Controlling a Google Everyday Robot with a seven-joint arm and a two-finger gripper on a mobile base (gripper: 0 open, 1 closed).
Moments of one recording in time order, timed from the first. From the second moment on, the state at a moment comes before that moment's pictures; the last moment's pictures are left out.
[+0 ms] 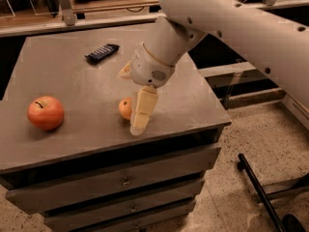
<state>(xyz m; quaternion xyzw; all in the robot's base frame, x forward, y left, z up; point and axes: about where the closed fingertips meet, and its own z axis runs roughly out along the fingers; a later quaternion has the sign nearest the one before) 0.493 0.057 0.869 -0.76 0.58 0.22 0.19</state>
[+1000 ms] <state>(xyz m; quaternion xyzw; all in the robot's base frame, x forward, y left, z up) 0.499 0.060 0.841 -0.76 0.58 0.22 0.17</state>
